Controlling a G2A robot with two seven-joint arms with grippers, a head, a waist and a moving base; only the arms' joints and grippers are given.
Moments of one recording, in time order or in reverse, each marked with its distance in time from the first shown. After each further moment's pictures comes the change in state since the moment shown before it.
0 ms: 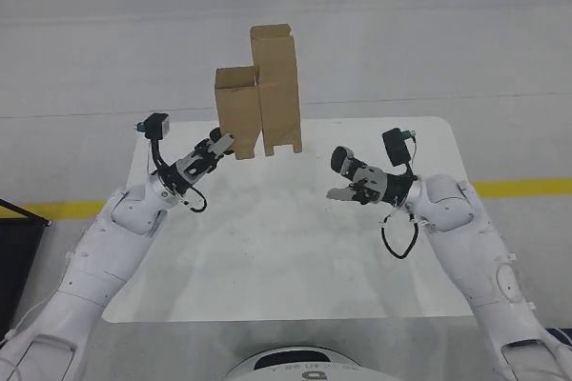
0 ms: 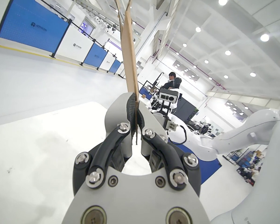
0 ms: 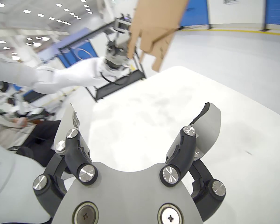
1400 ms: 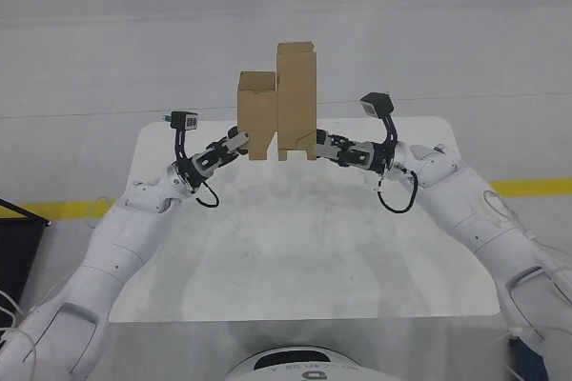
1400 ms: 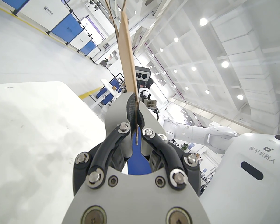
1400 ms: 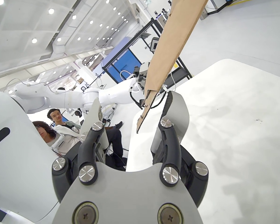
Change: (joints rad) left arm -0.143 -0.091 0.111 0.227 -0.536 -0.001 -0.483; right arm 0.405 0.074 -0.532 0.322 0.525 0.002 0.039
